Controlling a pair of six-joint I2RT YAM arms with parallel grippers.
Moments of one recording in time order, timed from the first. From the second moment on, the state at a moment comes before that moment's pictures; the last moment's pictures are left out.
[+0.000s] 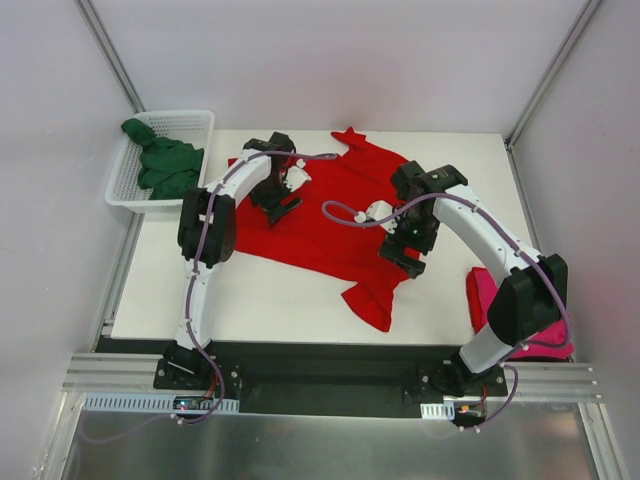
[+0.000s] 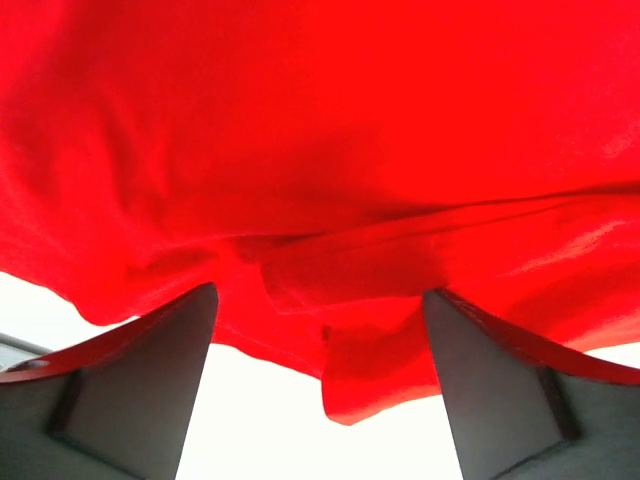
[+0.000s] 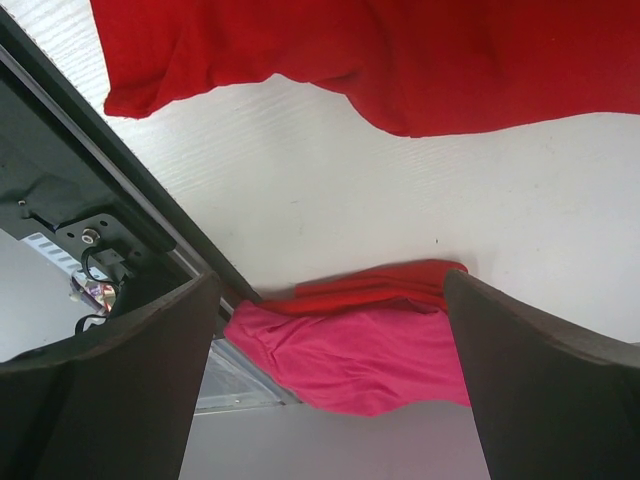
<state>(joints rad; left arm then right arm) -0.35 2.32 2.01 -1.13 -0.01 0.56 0.48 1.61 1.47 -1.39 -0.09 -0.73</state>
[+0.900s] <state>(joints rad) -0.35 2.30 1.95 -1.15 0.04 0.52 0.48 1.61 1.47 -1.39 -0.09 -0.73</state>
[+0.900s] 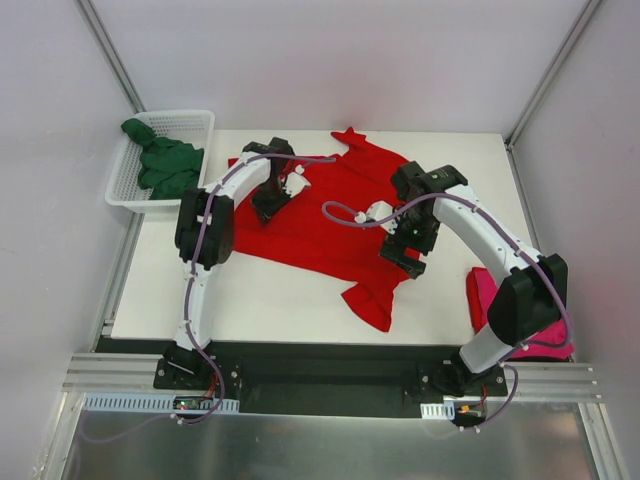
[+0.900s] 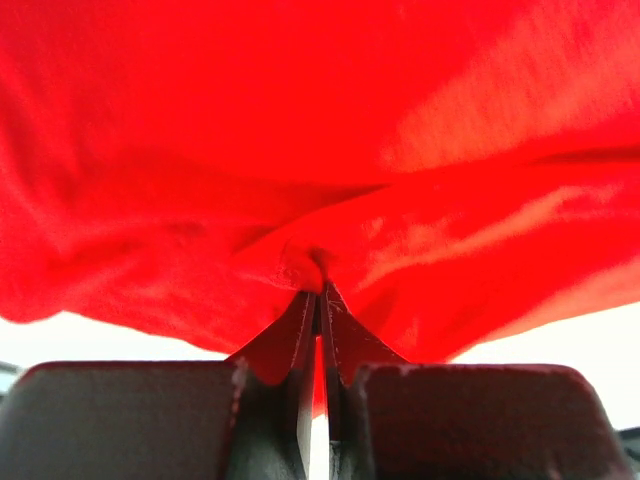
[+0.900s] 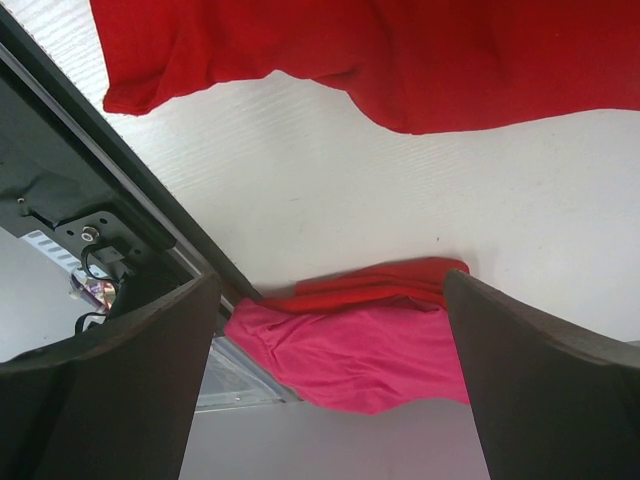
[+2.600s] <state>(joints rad) -0.46 1.64 1.51 -1.35 0.05 0.48 0.51 1.63 1.45 -1.34 0.05 -0.75</state>
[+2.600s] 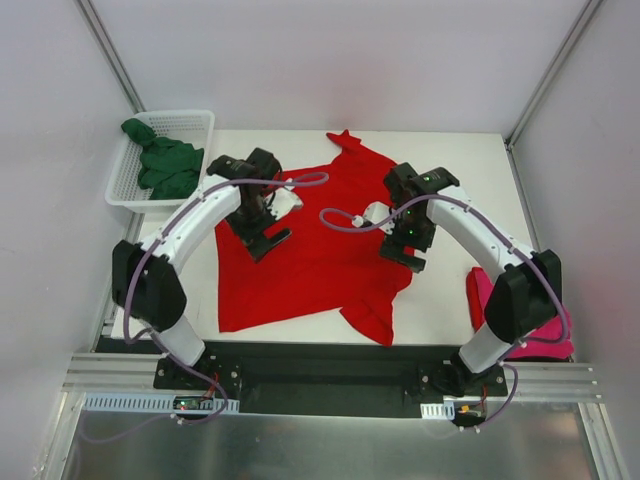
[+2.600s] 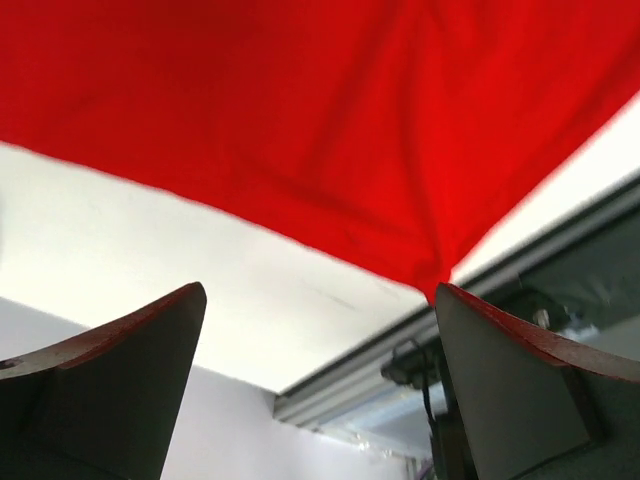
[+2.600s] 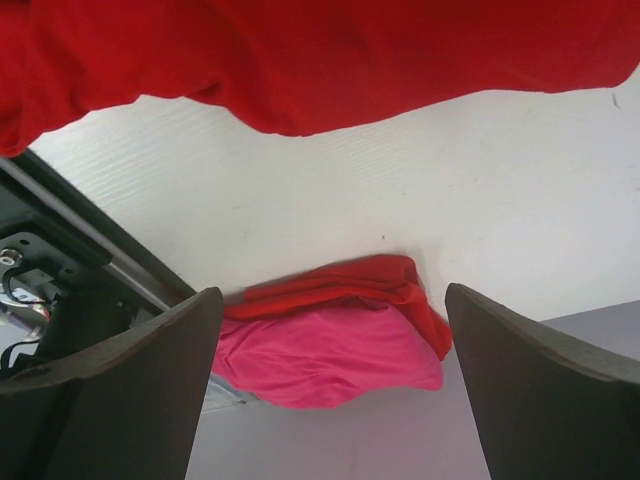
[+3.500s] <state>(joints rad) -0.35 2.31 2.14 -1.13 -0.09 0.60 0.47 1.89 1.49 -1.27 -0.14 -0.78</state>
